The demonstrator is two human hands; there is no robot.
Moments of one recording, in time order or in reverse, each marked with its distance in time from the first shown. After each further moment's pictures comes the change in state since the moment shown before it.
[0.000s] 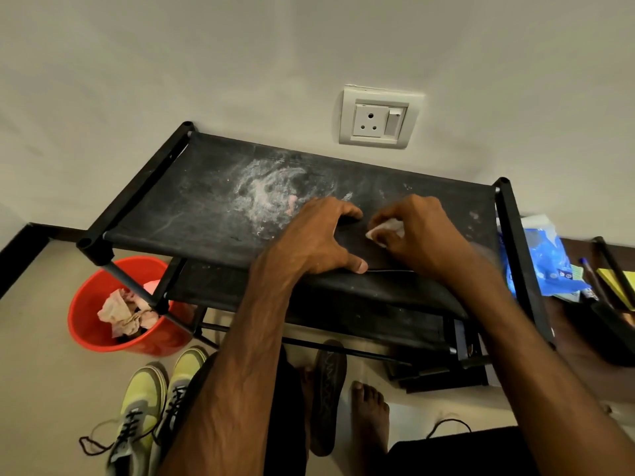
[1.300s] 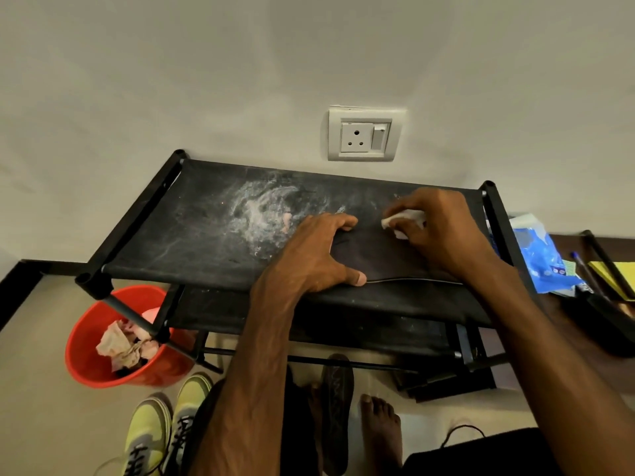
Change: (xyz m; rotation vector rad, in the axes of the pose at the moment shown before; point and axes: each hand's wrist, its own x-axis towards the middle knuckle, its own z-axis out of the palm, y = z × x) left_hand 0.003 -0.007 0.005 -0.037 0.019 0.044; right_hand -0.001 0.024 -0.017 0.042 0.234 -0.015
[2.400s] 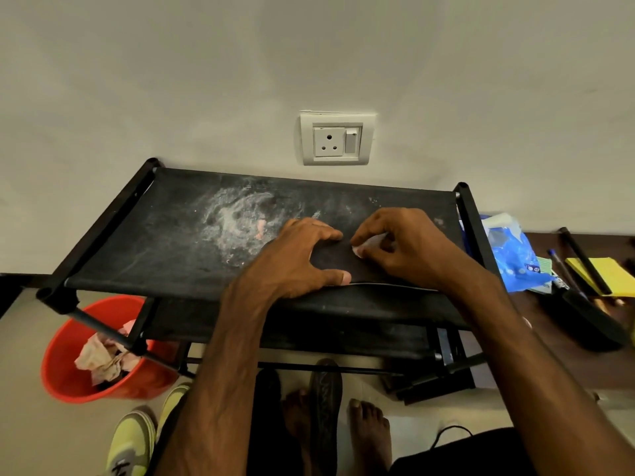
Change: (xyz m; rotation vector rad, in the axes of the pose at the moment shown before) left_hand 0.004 0.005 0.005 0.132 -0.062 0.068; right_hand -0.012 0.005 -0.002 0.057 -0.231 -0.128
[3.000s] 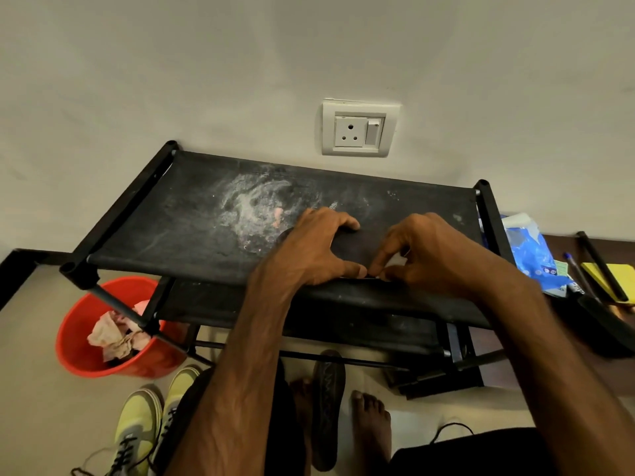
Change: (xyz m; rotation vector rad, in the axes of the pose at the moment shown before) left_hand 0.000 0.009 -0.002 -0.005 0.011 -0.042; right_hand -0.012 -0.023 -0.009 -0.087 -0.247 0.028
